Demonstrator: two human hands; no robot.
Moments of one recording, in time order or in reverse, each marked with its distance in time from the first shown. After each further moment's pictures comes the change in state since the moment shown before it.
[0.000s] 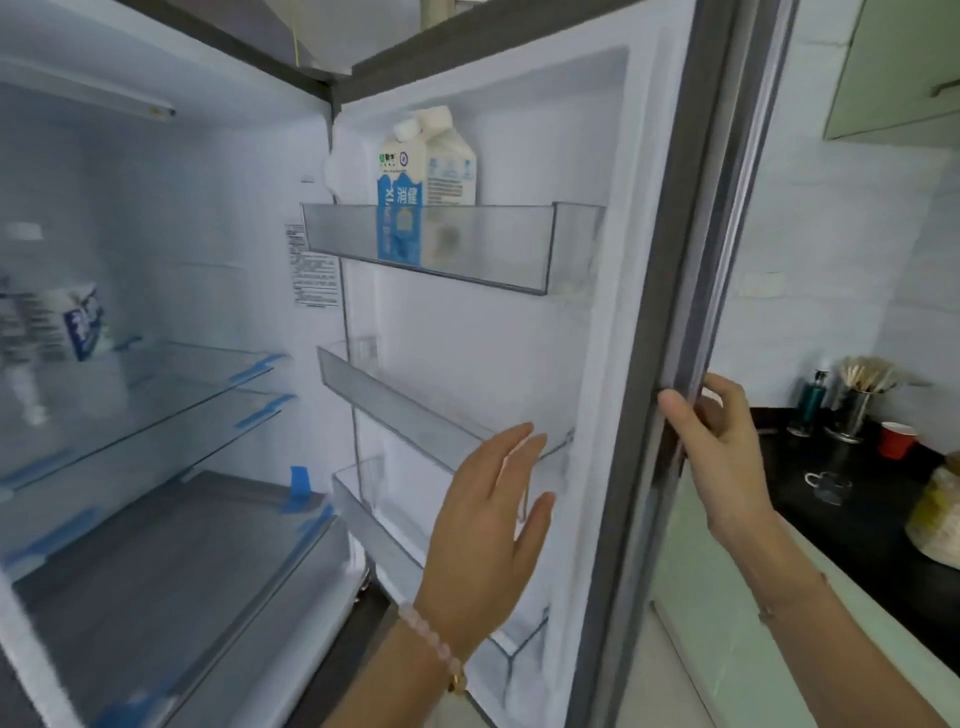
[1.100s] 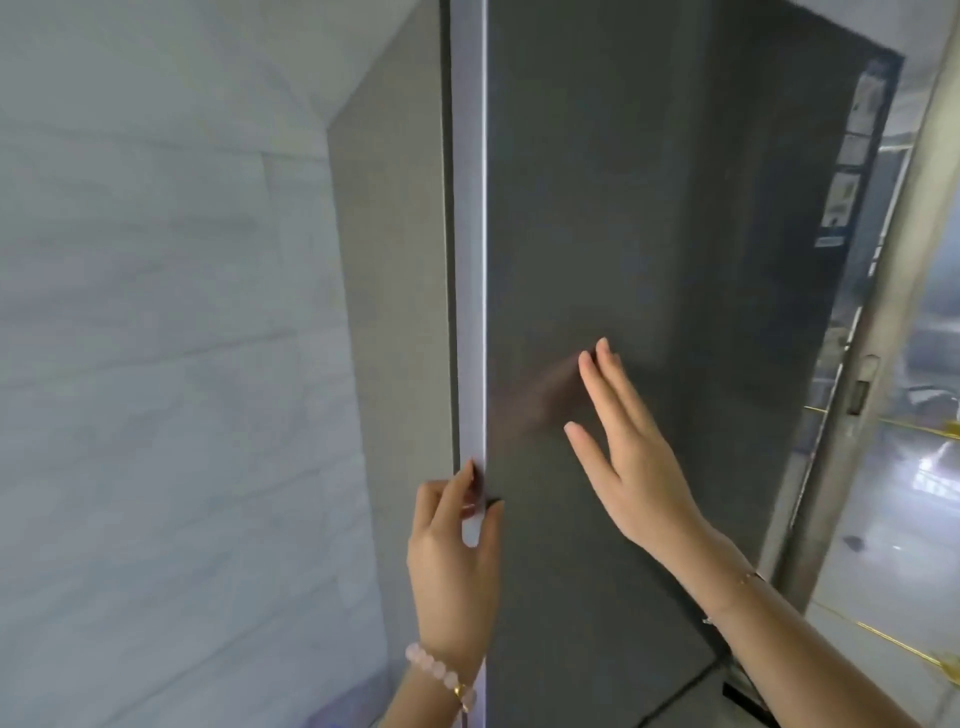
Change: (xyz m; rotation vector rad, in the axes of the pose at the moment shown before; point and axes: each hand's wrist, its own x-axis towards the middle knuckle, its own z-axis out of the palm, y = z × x) left_hand -0.100 -0.081 -0.198 0.474 0.740 -0.742; right_hand -0.073 -0.022 0.330 -0.151 -0.747 -0.741
